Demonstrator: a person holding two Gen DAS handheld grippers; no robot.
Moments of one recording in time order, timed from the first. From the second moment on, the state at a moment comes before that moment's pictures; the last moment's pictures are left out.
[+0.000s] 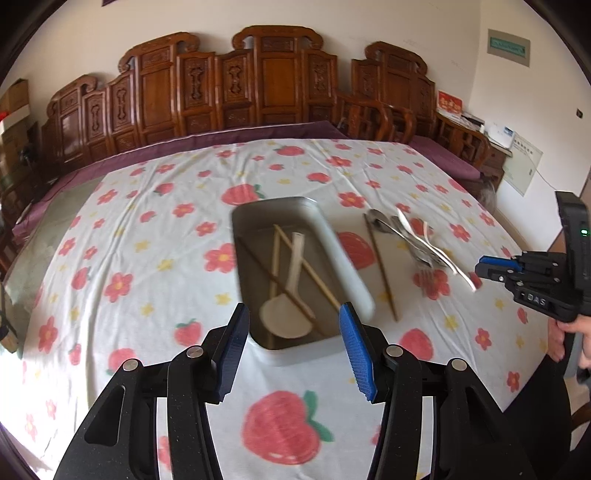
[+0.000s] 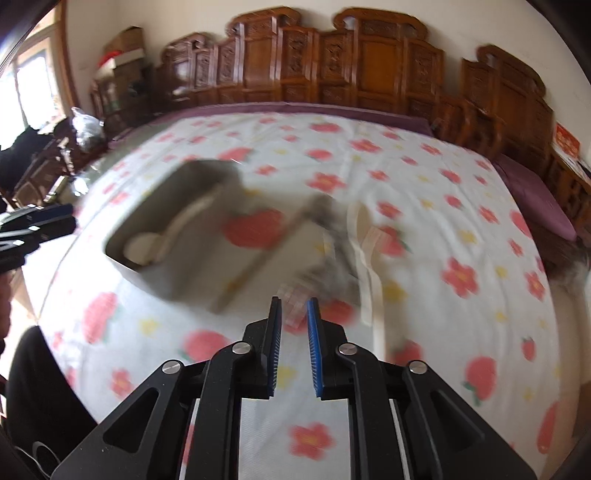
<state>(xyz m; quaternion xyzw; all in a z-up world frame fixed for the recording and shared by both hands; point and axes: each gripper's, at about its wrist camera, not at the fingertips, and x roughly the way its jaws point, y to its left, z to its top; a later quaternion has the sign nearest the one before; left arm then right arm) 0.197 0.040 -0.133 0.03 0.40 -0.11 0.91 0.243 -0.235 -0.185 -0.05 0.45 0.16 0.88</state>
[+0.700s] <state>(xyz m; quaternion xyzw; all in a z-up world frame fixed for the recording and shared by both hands) 0.195 -0.046 -0.157 0.04 0.42 -0.15 0.89 0.329 -0.263 -0.244 0.01 0.51 0.12 0.85</state>
